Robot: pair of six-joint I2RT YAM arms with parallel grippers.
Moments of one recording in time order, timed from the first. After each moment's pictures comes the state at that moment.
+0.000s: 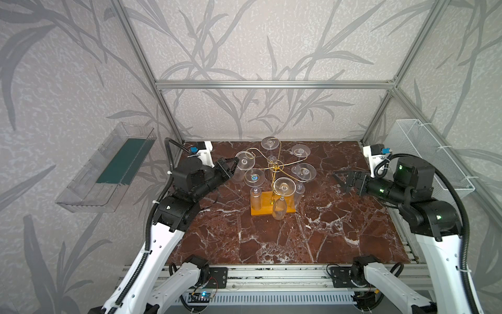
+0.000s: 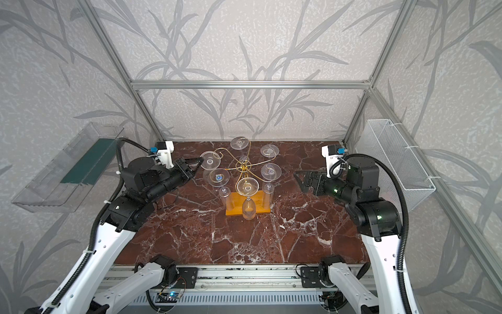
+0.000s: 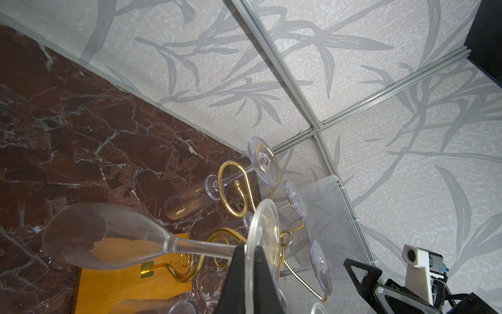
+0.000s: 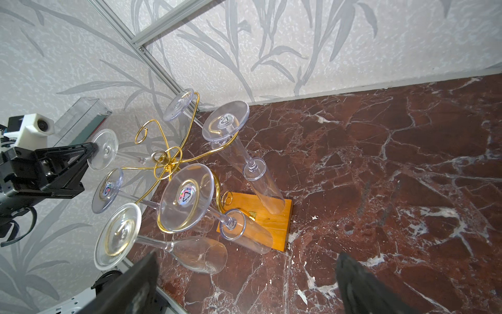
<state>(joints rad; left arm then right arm) -0.34 0.91 1.16 -0.42 0.22 -0.89 0.12 0.90 1.38 -0.95 -0.48 0.31</state>
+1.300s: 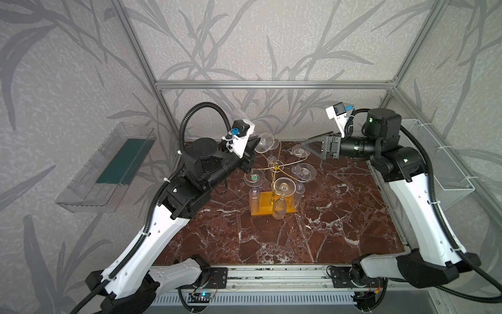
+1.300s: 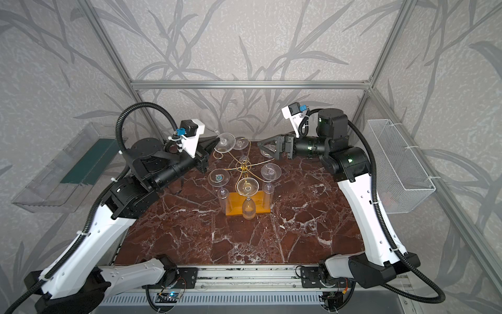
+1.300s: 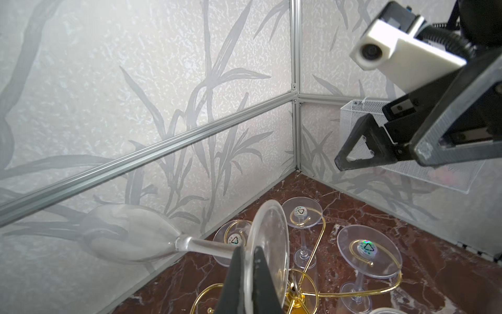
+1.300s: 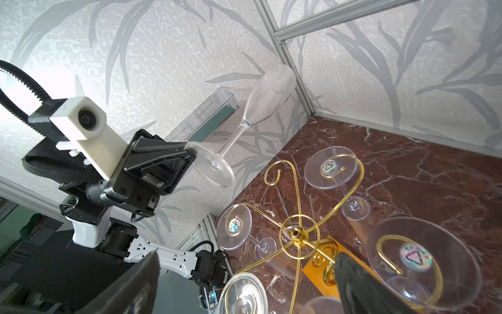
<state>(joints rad) -0.70 1.13 1.52 -0.43 -0.02 0.22 0.35 1.39 1.87 -0.78 -0.85 0.37</state>
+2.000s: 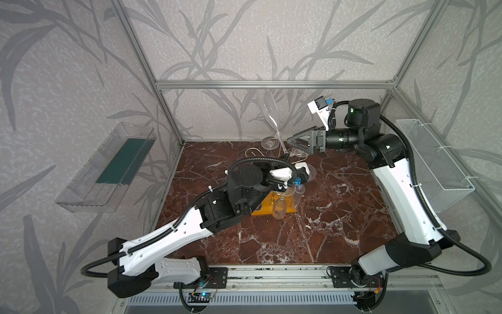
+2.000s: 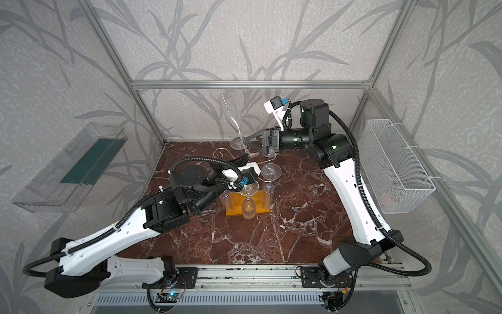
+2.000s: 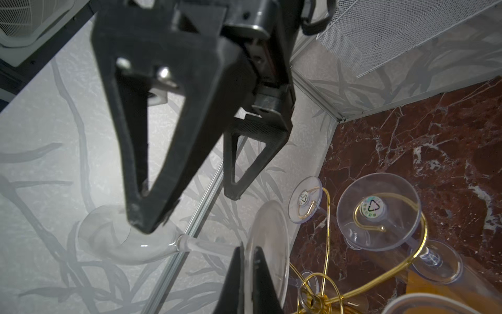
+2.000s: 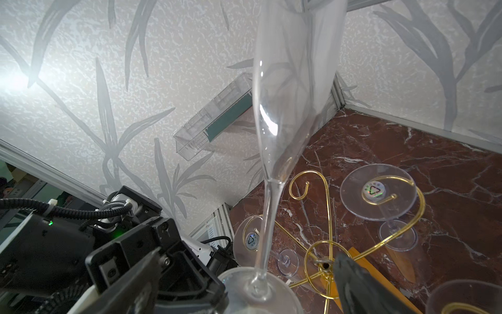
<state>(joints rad) -1.11 1.21 1.38 -0.19 -0.47 0.98 0.44 1.55 2.05 -0.82 -0.89 0.36</state>
